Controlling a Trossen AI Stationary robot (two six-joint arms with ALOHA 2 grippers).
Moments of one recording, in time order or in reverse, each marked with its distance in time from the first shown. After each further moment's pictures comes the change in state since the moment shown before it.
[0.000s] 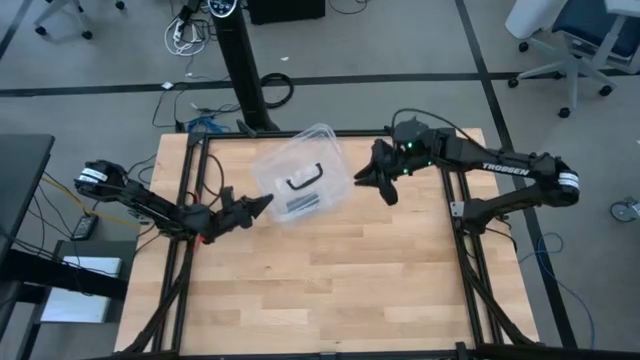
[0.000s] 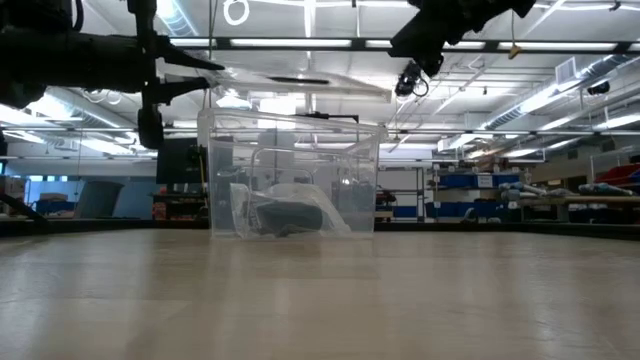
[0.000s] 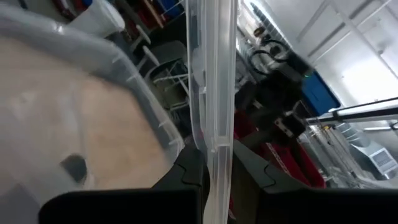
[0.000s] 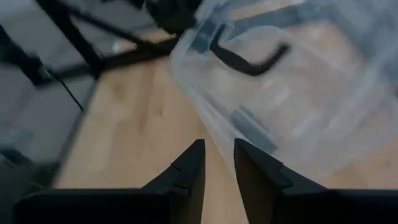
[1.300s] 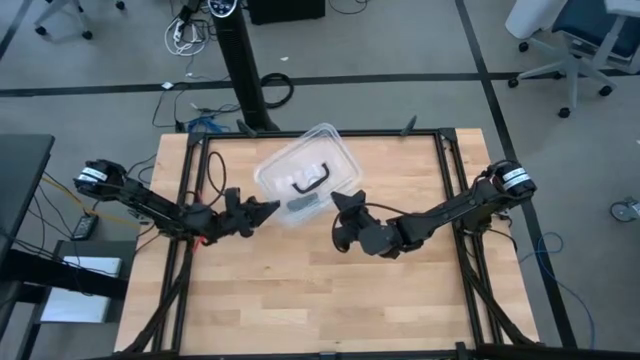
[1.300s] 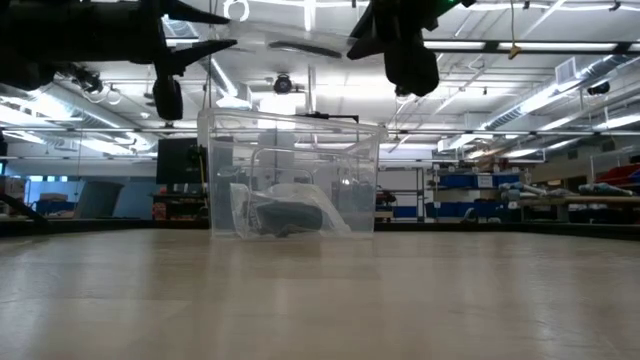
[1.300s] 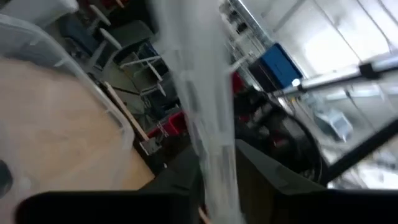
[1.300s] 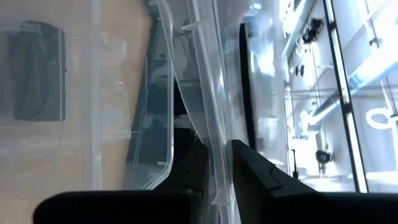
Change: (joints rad) left arm -0.022 -0.001 0.097 -0.044 0.148 0.070; right arm 0.660 0.457 0.000 0.671 1.574 -1.255
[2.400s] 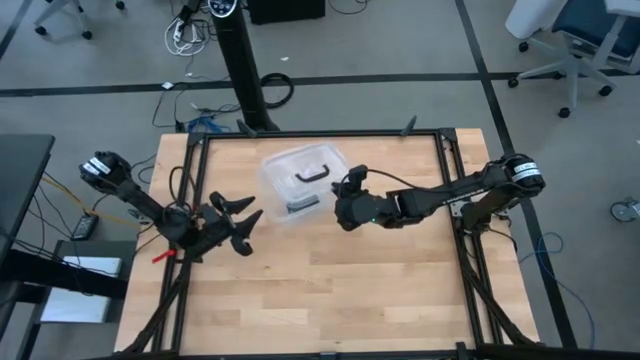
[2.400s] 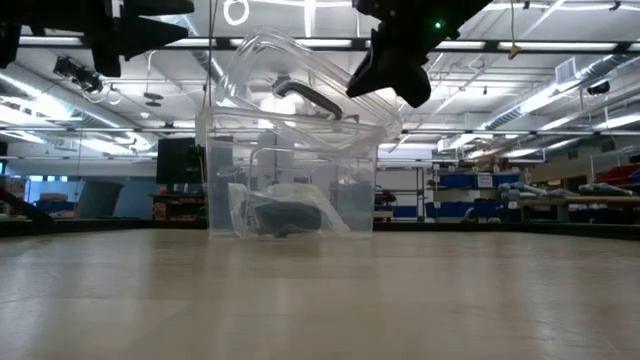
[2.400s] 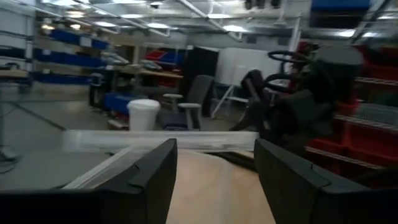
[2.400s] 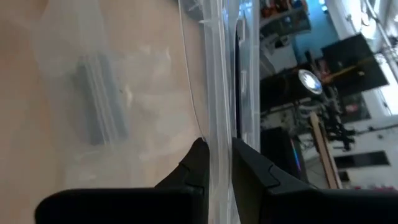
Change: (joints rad) left arm -0.331 -0.039 -0.002 0.178 -0.562 1.075; right arm -0.182 -0.101 0.000 -0.356 -0.387 0.583
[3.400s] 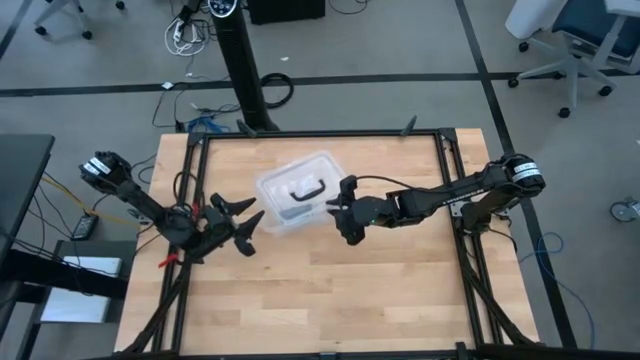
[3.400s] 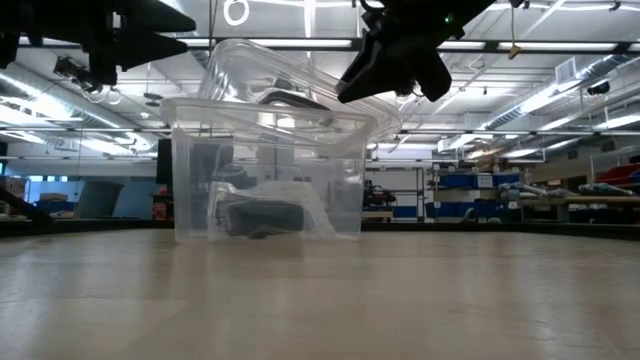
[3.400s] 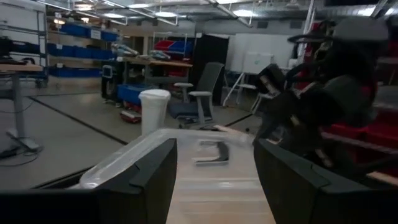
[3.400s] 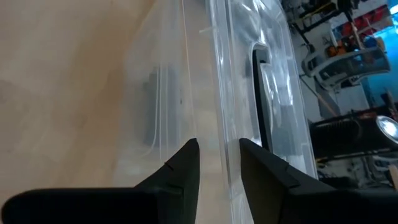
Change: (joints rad) left arm -0.003 0.002 0.001 -0.106 -0.062 -0.061; right arm 0.003 0.000 0.000 -0.036 -0.314 0.013
